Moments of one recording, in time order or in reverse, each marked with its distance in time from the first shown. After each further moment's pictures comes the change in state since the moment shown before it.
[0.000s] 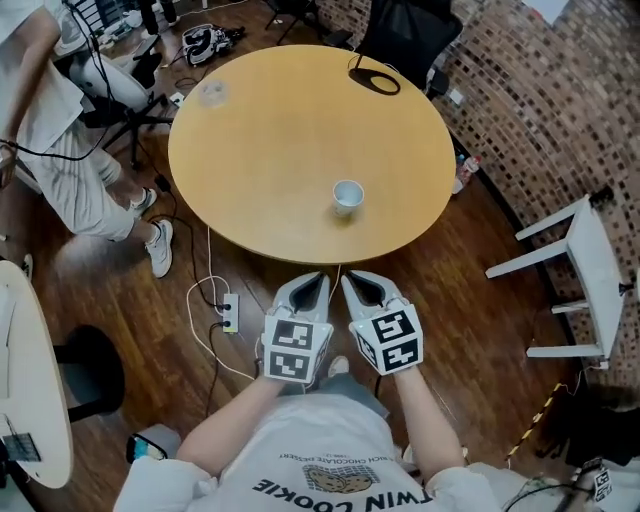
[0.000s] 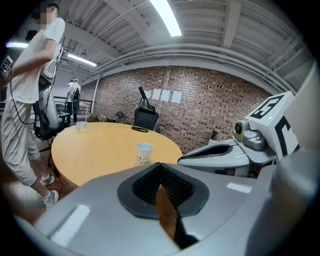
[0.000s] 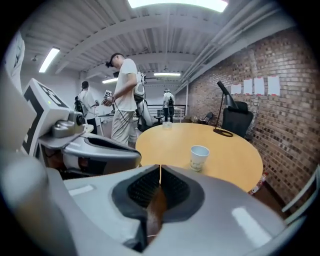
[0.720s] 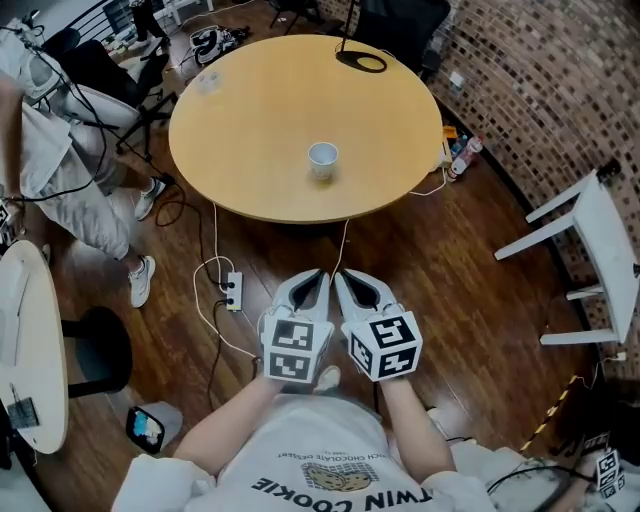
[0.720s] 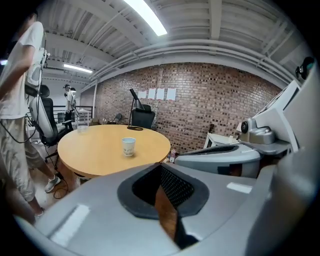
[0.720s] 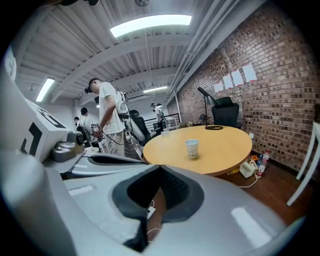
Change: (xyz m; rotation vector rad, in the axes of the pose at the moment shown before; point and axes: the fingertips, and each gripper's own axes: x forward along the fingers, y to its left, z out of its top) left arm -0.041 -0.129 -0.027 0.087 0.017 0.064; right arm -0.128 0.003 -0.047 0.226 -0.161 0.031
